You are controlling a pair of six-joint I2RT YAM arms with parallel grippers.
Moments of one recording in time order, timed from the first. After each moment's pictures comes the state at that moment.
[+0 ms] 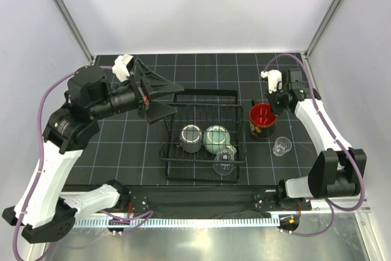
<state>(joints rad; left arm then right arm) -0.57 1.05 1.61 -0.78 0.51 -1.35 0.04 1.35 1.11 -0.72 -0.06 -0.34</state>
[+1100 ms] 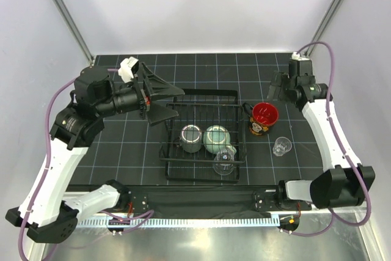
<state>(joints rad) -0.50 1.03 1.52 -0.74 0.63 -1.34 0.05 1.31 1.27 -0.80 0.21 0.20</state>
